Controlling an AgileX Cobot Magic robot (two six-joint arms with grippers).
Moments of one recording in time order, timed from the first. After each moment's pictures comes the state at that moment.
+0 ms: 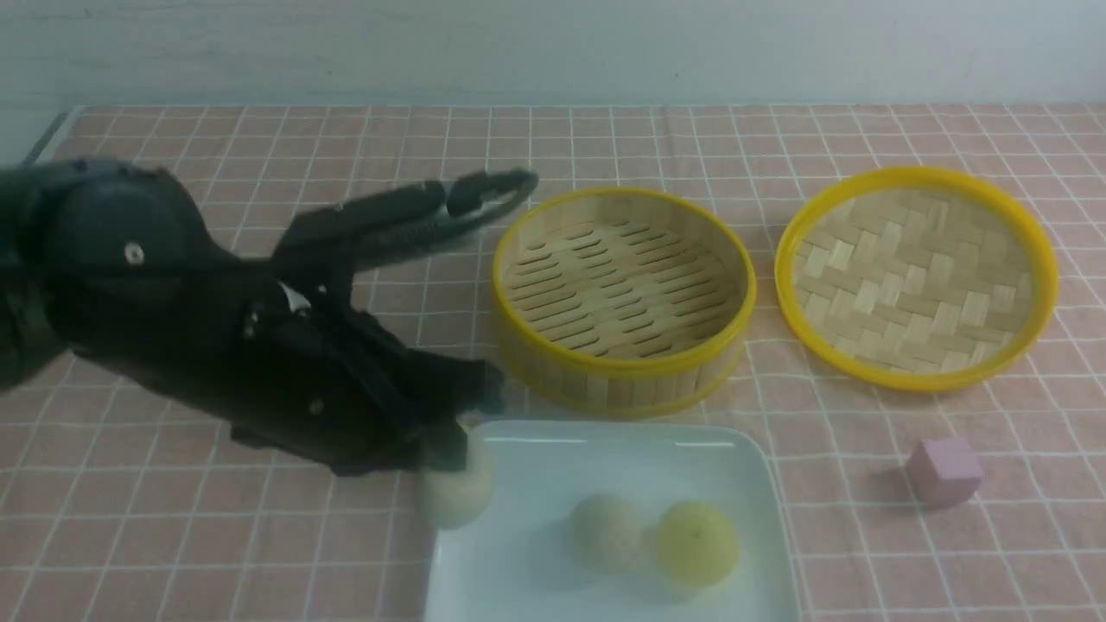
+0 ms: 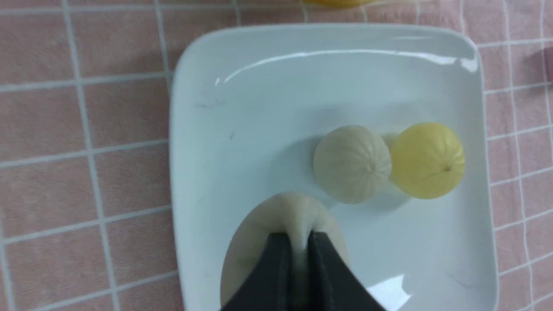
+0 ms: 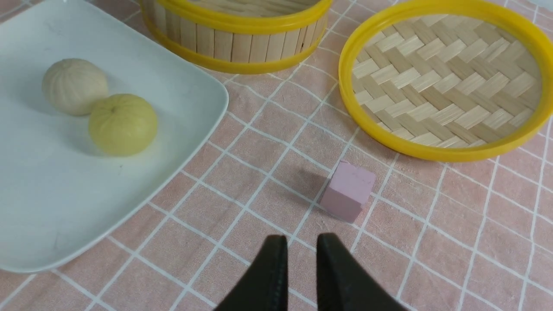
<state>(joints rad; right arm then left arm) 0.71 0.27 -0.45 -0.33 0.82 0.21 -0.51 1.36 -0.91 -0.39 0.68 -0.17</state>
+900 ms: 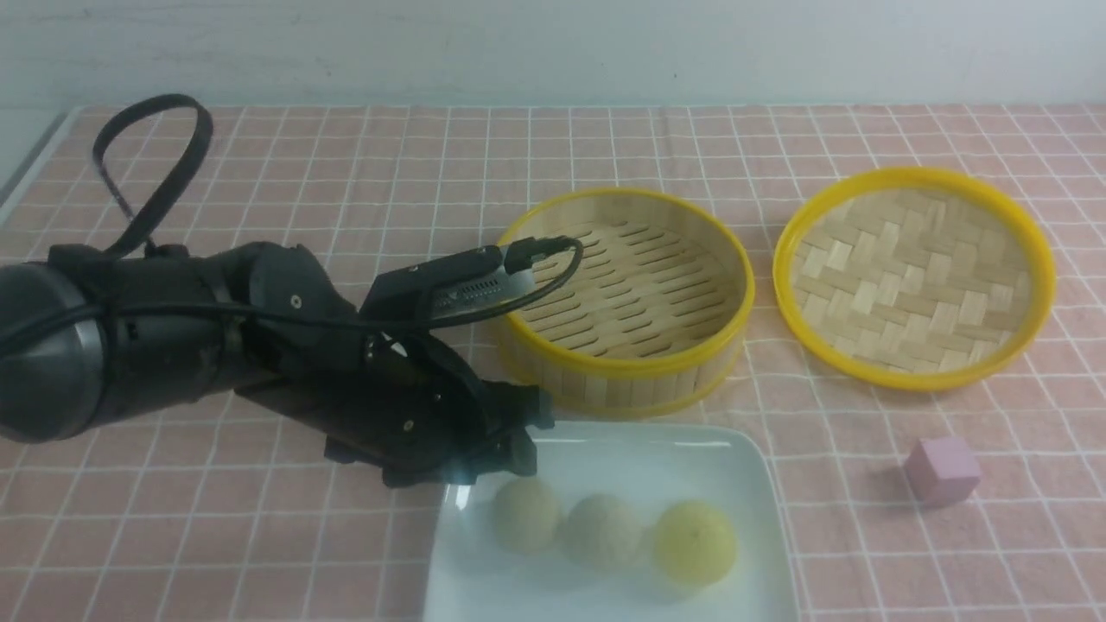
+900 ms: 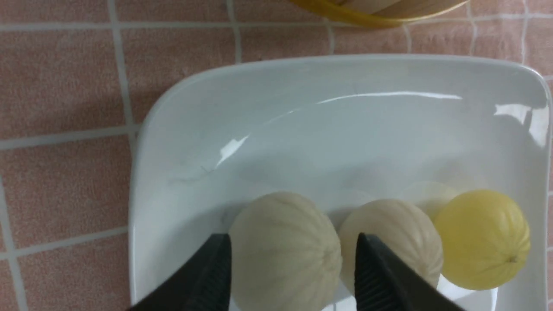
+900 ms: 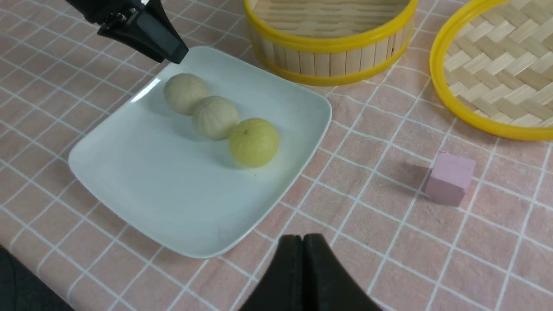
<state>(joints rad) 0.71 0.24 -0.67 -0.03 1.04 0.19 -0.51 1.60 -0.92 -0.56 0.49 0.01</state>
